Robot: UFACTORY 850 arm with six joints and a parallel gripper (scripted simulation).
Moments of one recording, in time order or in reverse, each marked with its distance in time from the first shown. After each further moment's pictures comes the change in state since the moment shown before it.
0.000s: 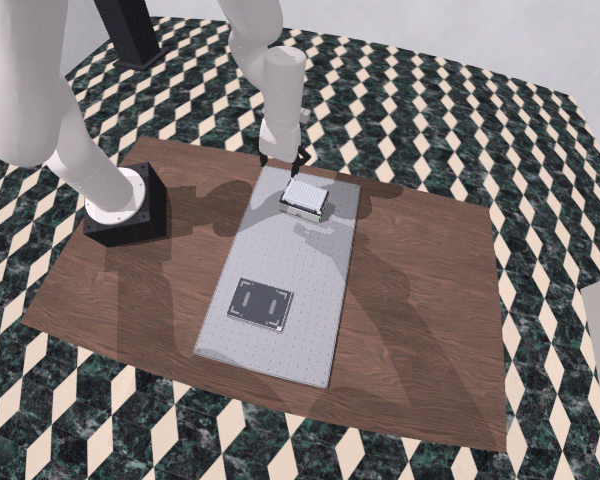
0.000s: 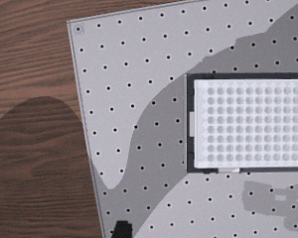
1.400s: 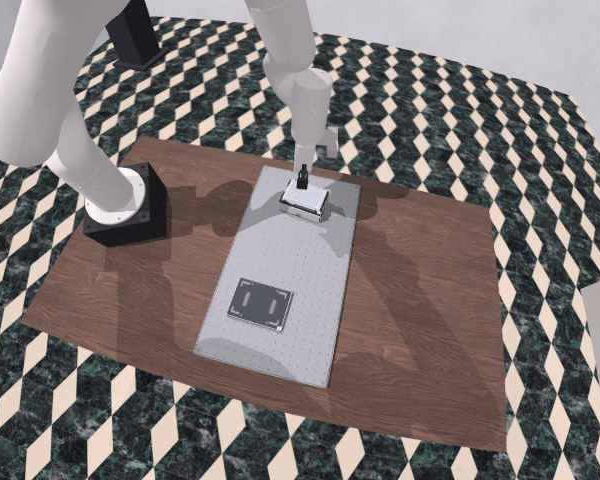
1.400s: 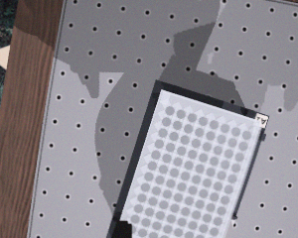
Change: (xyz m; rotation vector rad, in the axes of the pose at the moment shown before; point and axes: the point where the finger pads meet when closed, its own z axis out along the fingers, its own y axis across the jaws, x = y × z) arm 0.046 0.059 0.046 0.023 0.053 1.253
